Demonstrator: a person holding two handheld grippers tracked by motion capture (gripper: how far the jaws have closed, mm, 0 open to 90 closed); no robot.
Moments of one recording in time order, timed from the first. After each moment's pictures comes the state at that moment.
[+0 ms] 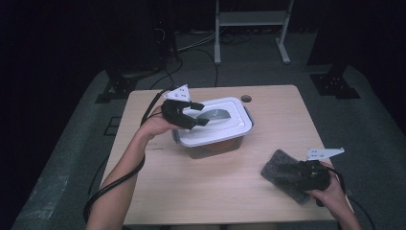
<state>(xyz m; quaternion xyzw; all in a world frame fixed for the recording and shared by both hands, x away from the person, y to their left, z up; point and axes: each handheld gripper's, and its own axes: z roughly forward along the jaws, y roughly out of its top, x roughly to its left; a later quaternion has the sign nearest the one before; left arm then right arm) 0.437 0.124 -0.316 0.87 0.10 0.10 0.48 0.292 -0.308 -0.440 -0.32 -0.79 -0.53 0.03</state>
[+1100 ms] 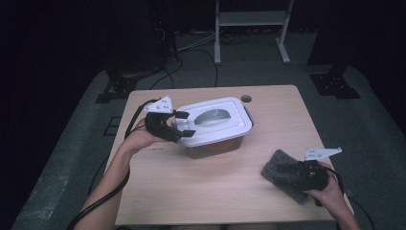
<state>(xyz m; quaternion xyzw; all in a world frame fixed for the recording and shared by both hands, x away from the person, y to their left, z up) 0.400 0.166 -0.323 0.86 0.12 0.10 0.49 0.293 -0.304 -0.442 -0.32 -0.79 -0.52 0.03</state>
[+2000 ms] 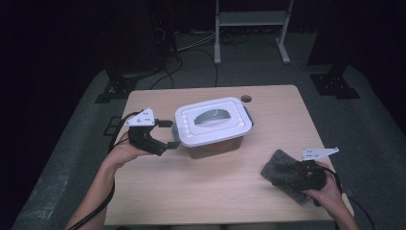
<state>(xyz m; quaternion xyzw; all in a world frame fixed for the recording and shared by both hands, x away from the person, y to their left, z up) 0.369 0.209 -0.338 0.85 0.15 0.12 0.50 0.295 -0.300 -0.443 -0.32 -0.79 -0.52 0.04</state>
